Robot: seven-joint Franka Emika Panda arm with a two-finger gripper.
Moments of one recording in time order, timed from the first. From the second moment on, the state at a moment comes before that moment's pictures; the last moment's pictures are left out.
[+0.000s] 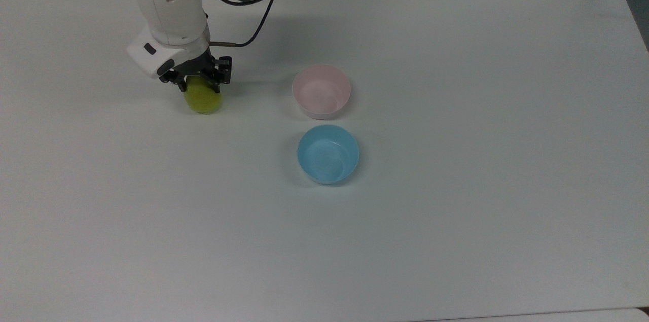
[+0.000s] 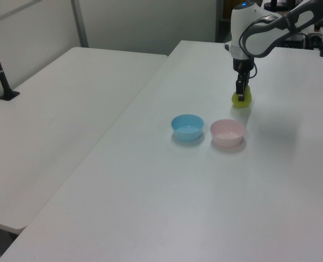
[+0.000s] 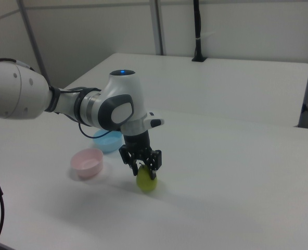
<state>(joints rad) -0.07 0.27 -0.12 -1.94 -0.08 2.17 -0.20</state>
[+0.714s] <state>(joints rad) -0.07 0.13 -0.03 -1.93 -0.08 2.04 -0.19</state>
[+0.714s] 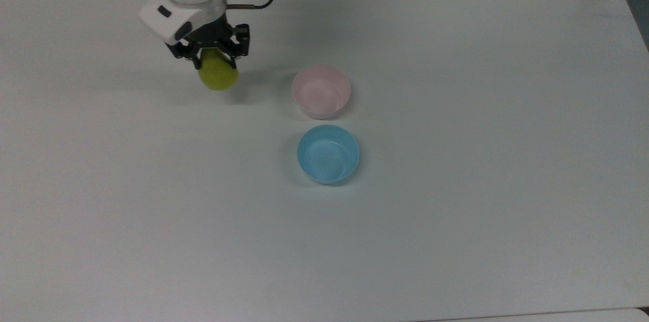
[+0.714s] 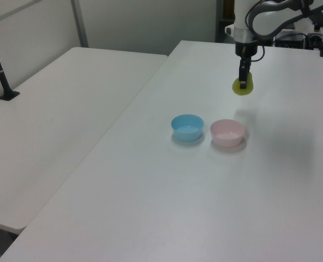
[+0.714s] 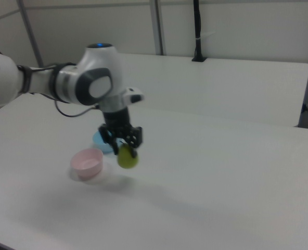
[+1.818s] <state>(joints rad) 0.05 0.24 0.18 -1.93 -0.08 2.10 0.11</state>
